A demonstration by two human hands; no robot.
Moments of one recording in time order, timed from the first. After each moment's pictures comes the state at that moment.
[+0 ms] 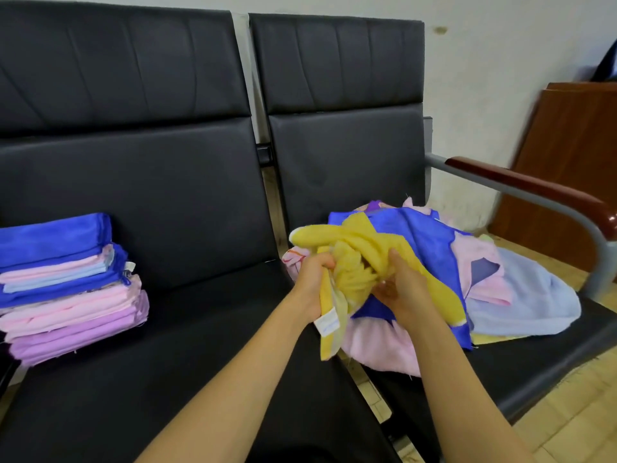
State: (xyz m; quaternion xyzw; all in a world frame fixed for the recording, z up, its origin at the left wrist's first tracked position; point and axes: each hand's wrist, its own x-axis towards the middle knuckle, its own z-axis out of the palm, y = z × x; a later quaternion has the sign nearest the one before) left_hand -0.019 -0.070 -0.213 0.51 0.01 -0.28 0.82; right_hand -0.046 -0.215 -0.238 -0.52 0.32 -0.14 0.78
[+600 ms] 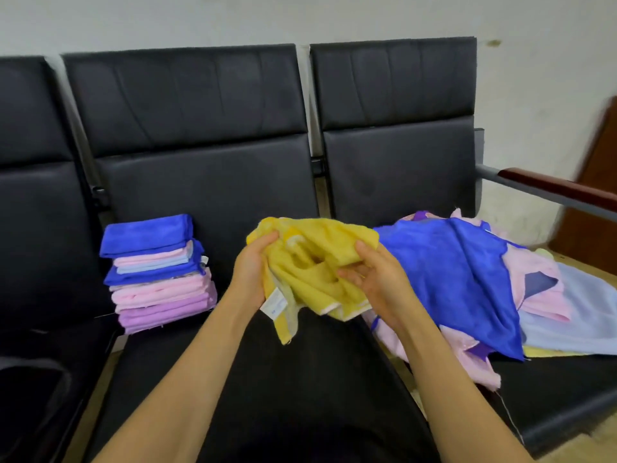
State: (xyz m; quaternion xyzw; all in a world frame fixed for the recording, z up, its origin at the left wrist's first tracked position) left_hand -0.033 0.081 -0.164 0.51 0.03 -0.10 0.86; right_hand -0.079 -0.101 -0.174 -0.51 0.01 -0.05 0.86
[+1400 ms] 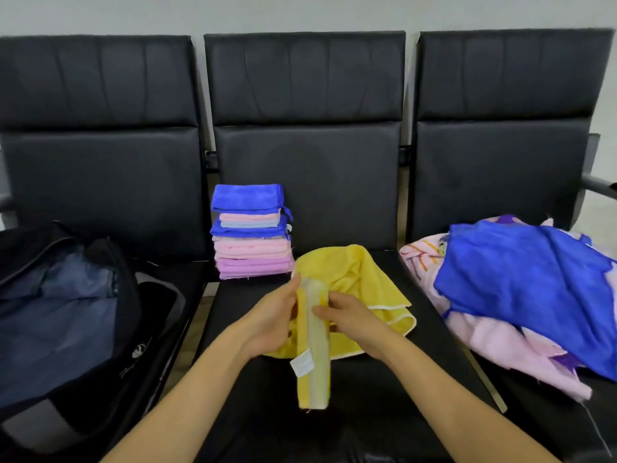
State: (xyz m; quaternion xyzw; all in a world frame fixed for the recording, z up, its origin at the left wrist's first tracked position) left_hand -0.146 0.204 -0.216 0.58 0.08 -0.24 0.78; right_hand -0.118 0.049 -0.242 -0.79 -0.10 0.19 0.57
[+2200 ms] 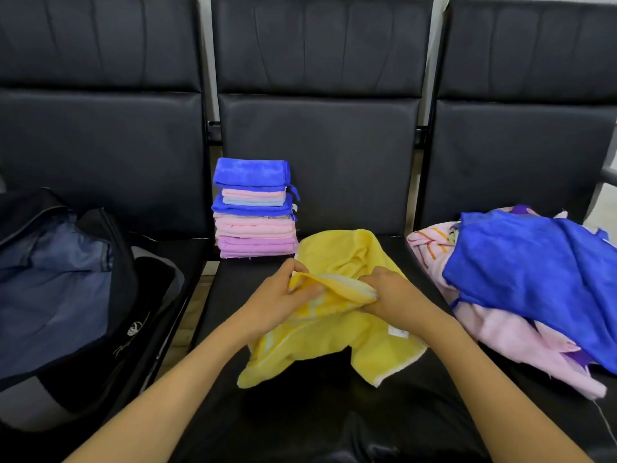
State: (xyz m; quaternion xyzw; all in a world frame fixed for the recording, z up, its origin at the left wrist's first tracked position) left_hand -0.144 0.223 -0.235 0.85 -0.08 -0.02 0.52; right_hand -0.098 0.001 -0.230 -0.96 -0.23 0.07 0.15
